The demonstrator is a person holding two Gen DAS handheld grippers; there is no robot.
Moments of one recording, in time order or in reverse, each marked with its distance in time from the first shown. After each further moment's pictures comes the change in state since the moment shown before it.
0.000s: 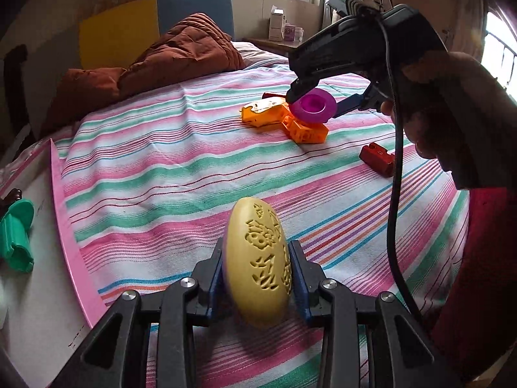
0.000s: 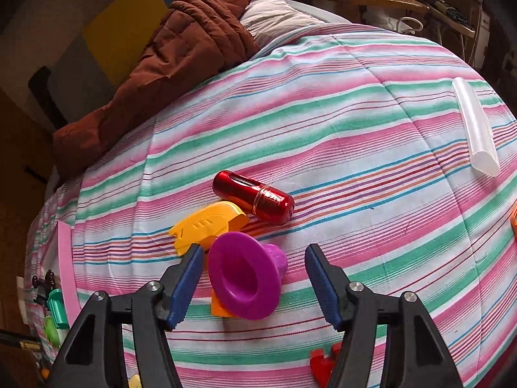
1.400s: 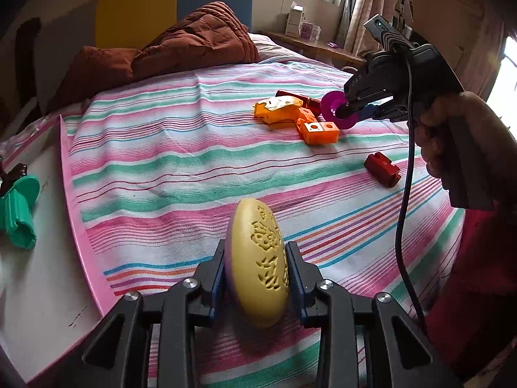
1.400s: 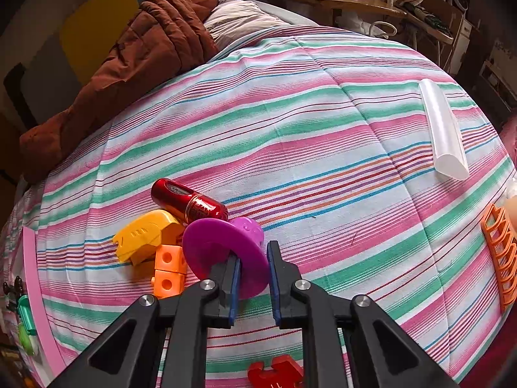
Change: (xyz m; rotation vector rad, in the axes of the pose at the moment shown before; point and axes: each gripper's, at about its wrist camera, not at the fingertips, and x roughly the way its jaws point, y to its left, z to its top) left arm -0.008 0.009 0.003 -0.105 0.049 -0.014; right arm -0.004 -0.027 0.007 0.010 -0.023 -0.148
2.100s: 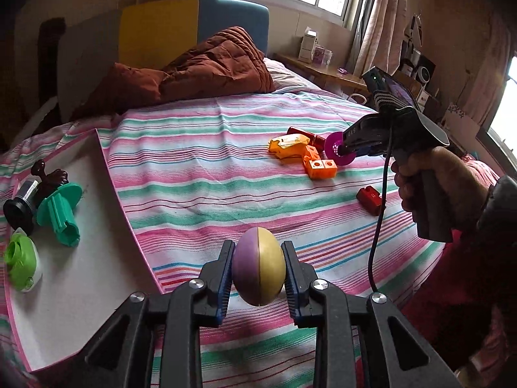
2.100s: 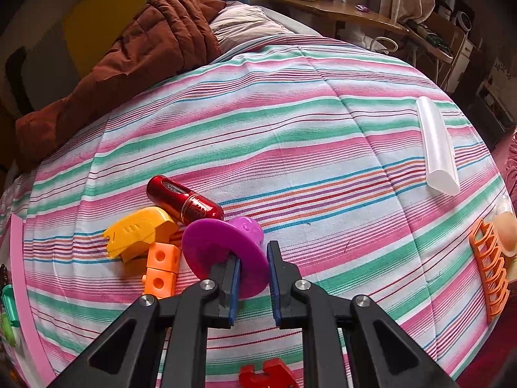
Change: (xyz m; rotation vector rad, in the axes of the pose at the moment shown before) left arm -0.058 0.010 0.005 -0.061 -0.088 0.021; right arm -0.002 0.001 -0.001 -0.064 -0.031 -0.061
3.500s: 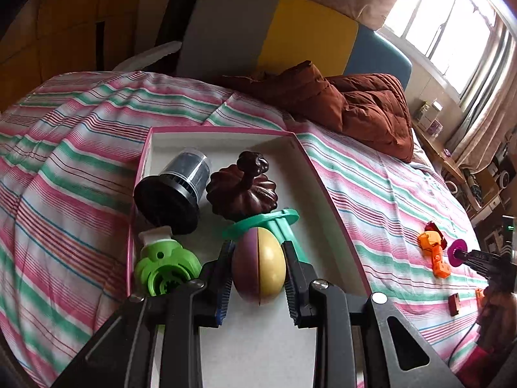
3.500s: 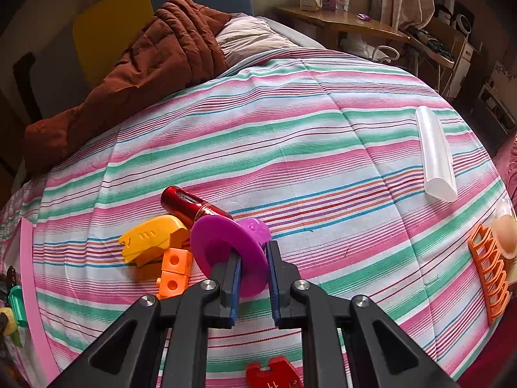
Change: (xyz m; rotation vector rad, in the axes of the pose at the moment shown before) left arm -0.015 0.207 0.013 -0.455 -0.036 0.258; right arm -0.012 -0.001 0.002 0.005 -0.048 0.029
